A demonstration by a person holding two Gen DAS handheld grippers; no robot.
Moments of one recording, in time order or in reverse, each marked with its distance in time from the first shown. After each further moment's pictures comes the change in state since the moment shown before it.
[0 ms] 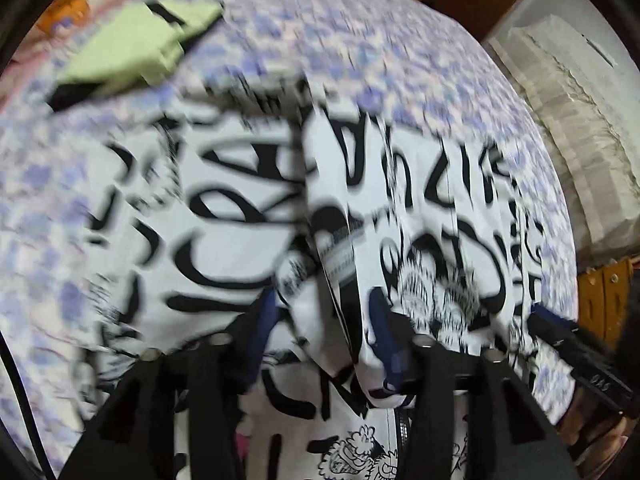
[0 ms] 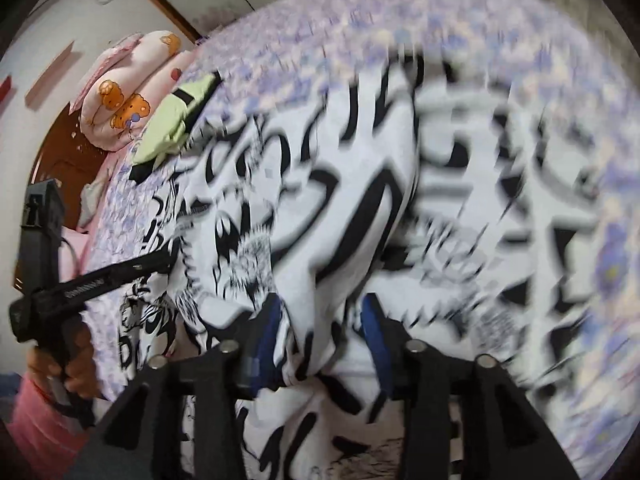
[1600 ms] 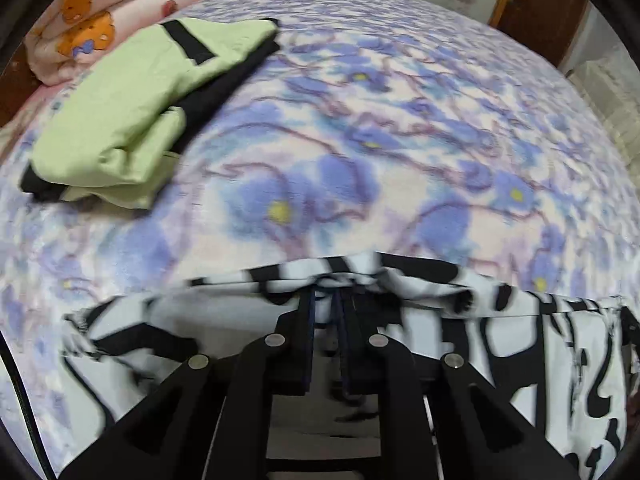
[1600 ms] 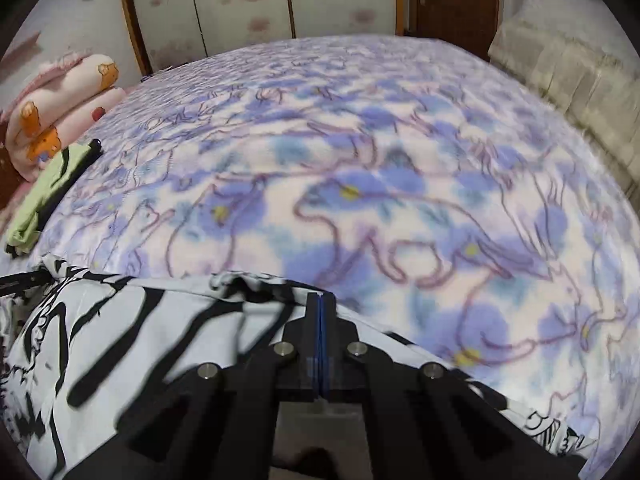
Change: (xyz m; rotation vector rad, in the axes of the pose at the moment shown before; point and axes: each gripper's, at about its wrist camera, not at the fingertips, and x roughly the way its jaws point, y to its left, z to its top) left arm 0.166 0.079 0.178 -0.090 -0.104 0.275; right arm 0.132 -0.116 0.180 -0.092 -0.239 -0.289
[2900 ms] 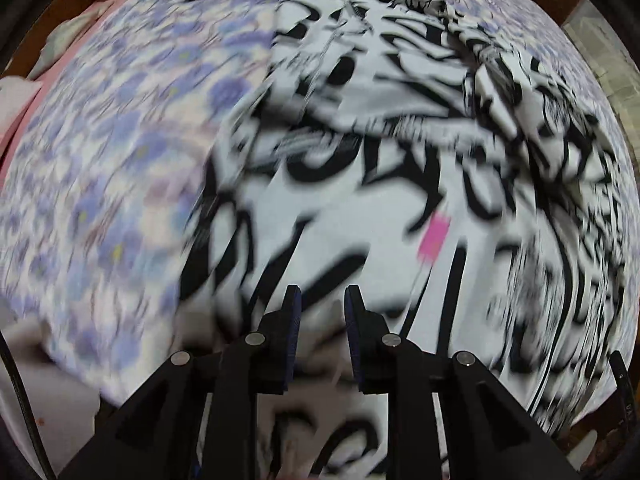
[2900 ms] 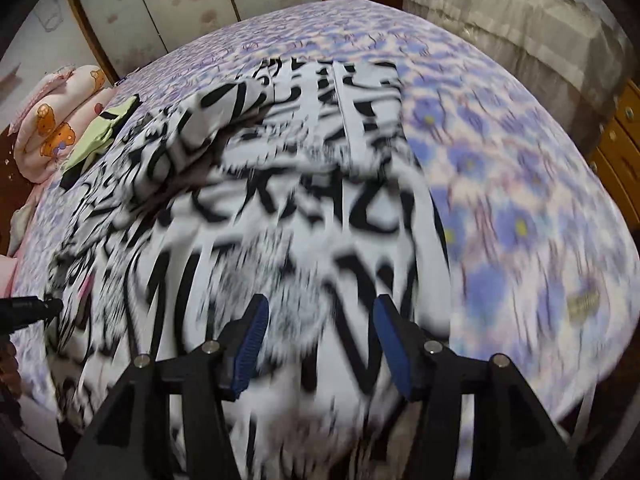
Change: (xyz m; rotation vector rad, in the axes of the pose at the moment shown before) left arm -0.214 0.118 -0.343 -0.018 0.240 0.000; right arm -0.308 0.051 -0.325 0.249 0.126 -0.084
